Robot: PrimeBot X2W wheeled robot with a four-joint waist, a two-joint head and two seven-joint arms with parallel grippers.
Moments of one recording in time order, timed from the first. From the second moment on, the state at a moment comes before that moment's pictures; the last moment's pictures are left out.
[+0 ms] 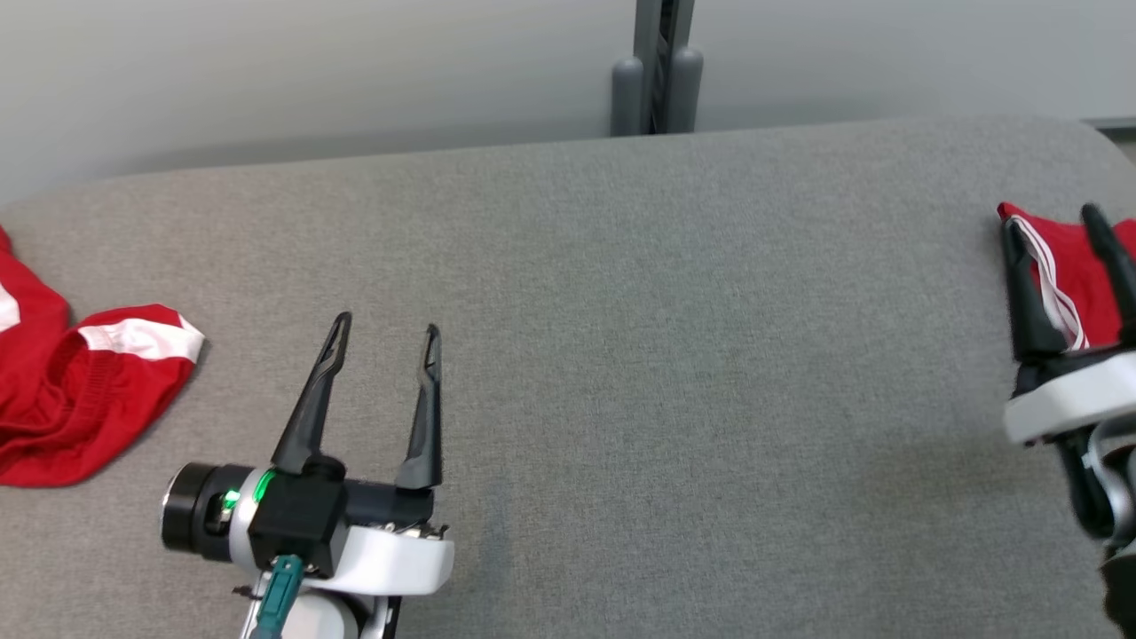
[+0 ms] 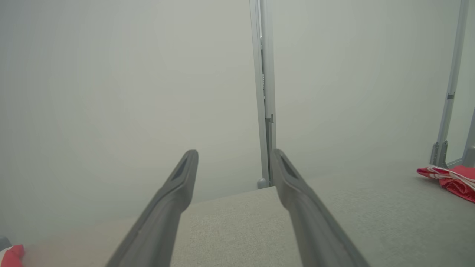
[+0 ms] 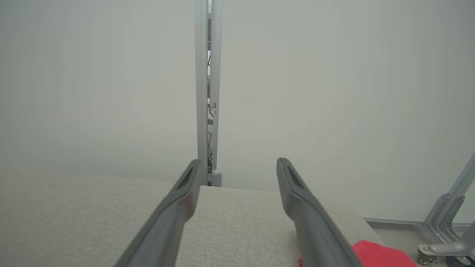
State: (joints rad) left arm -0.11 0.08 -0.28 -0.05 -0.06 0.18 -0.26; right arm -0.44 -0.38 0.14 0.40 0.35 0.13 -0.26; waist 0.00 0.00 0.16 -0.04
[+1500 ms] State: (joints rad) left arm 0.05 0.05 -0.21 0.01 -0.03 0.16 -0.26; right arm -0.06 -0.05 0.00 0.17 0.13 0.13 -0.26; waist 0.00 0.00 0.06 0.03
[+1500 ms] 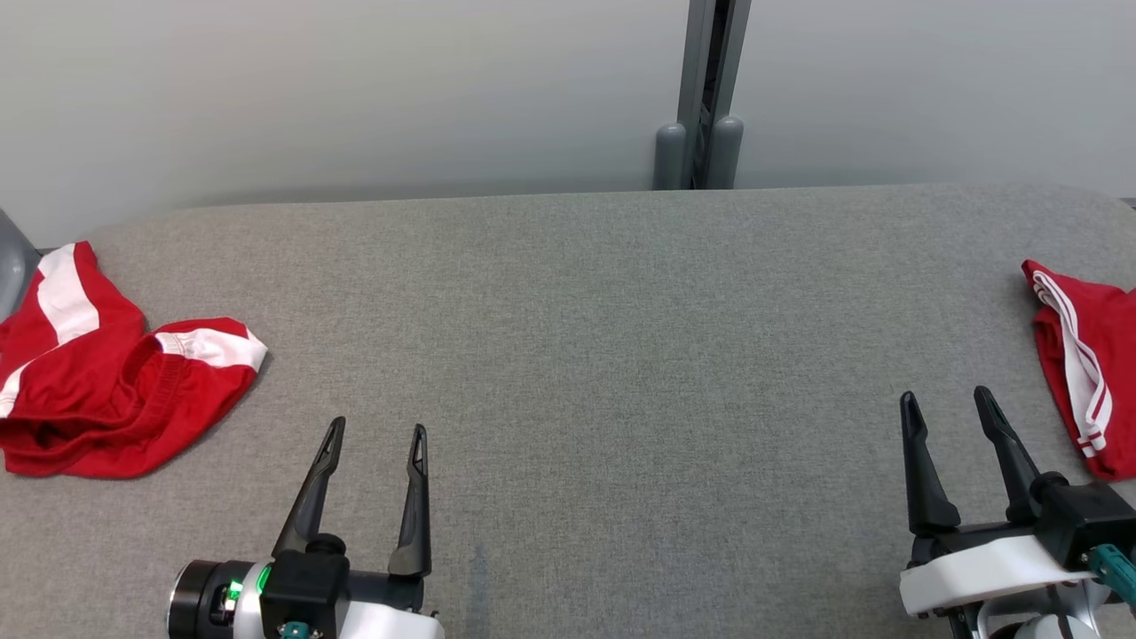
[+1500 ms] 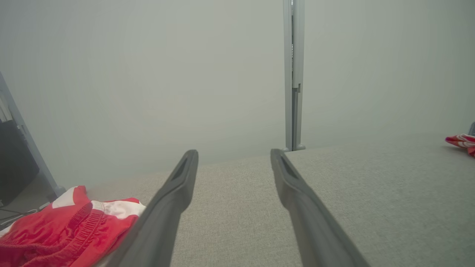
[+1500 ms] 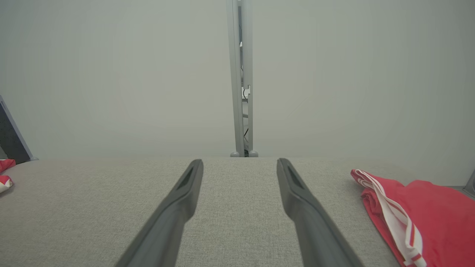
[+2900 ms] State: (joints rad) left arm 0.10 0.05 -0.20 0.01 -0.02 0.14 -0.26; right arm -0.03 -0.05 0.12 0.18 0.18 0.13 -0.26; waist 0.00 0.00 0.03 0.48
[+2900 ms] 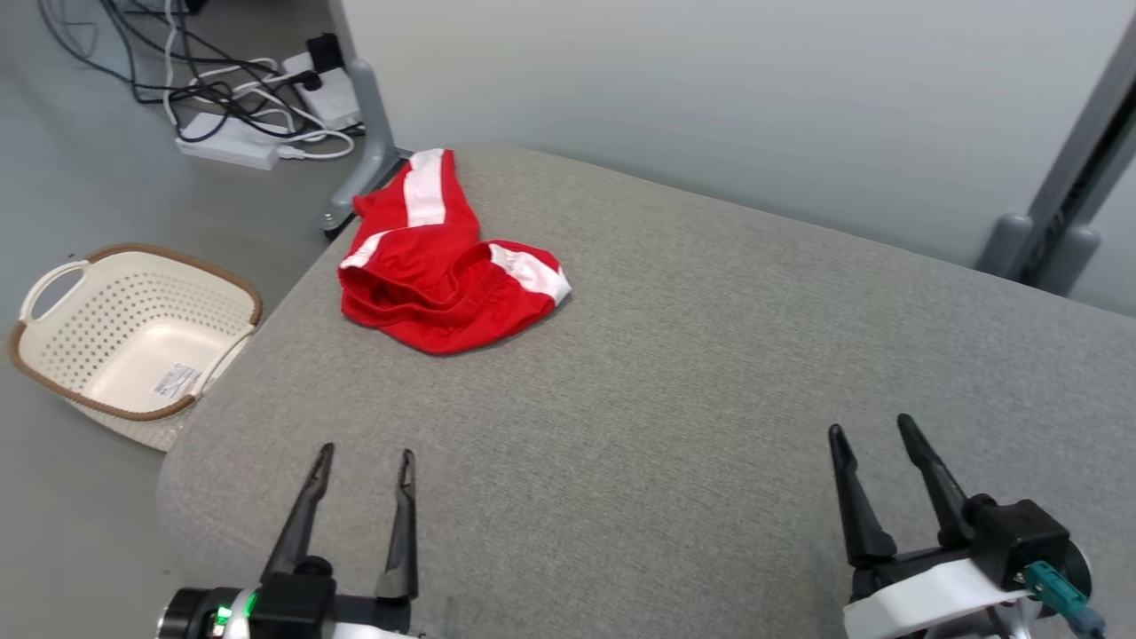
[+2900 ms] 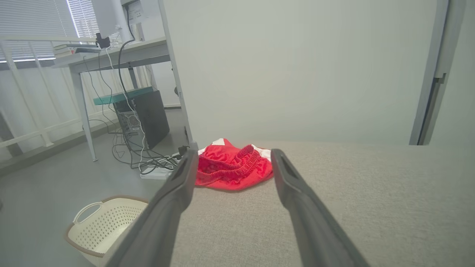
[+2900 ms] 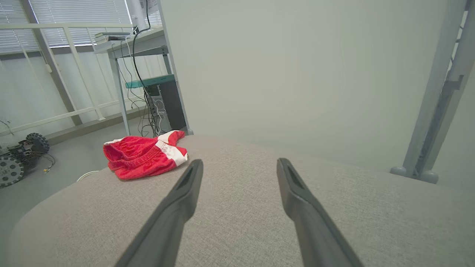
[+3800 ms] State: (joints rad) left arm 0.12 0.05 -0.15 -0.03 -0.04 0.17 -0.26; right arm -0.08 -0.06 0.19 0.23 0.21 0.13 -0.26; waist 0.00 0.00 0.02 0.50
